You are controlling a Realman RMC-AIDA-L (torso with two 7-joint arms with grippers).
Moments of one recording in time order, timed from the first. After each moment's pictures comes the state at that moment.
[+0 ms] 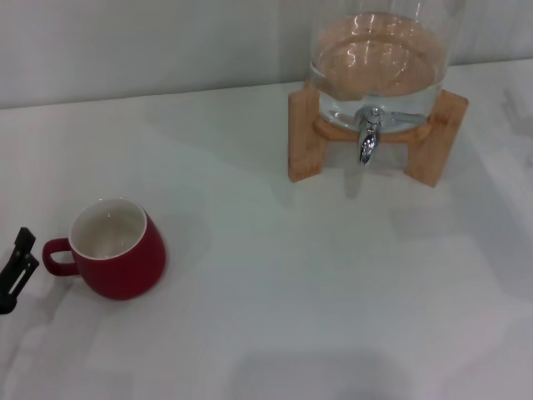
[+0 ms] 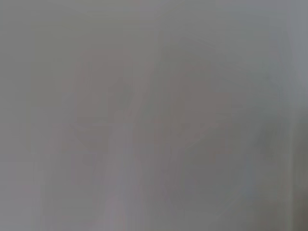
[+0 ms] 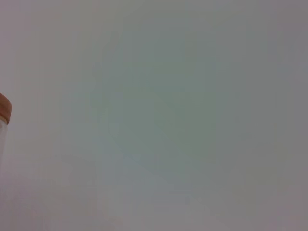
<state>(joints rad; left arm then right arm) -0.18 -2.10 -1.43 -0.19 0.07 -1.37 2.82 0.45 1.99 2.22 0.22 -0.33 1.18 -2.85</state>
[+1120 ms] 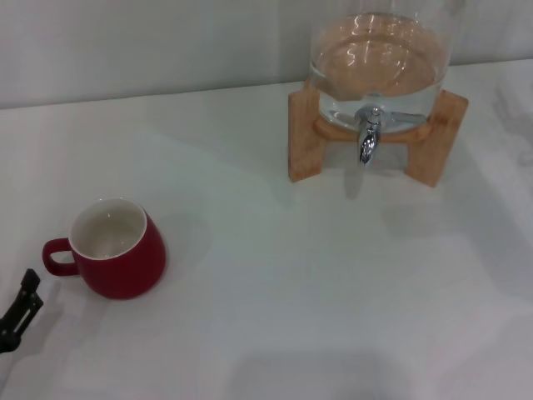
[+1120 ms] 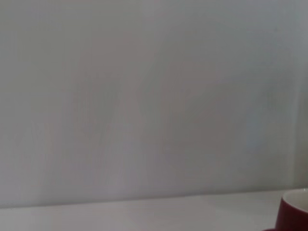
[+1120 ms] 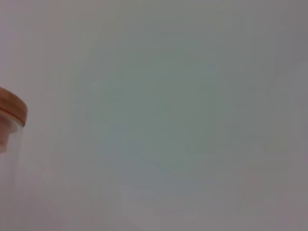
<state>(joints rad) -0.14 -2.10 -1.40 -0.16 0.07 -1.31 2.82 0.45 1.99 2.21 0.22 -0.34 1.18 -2.85</state>
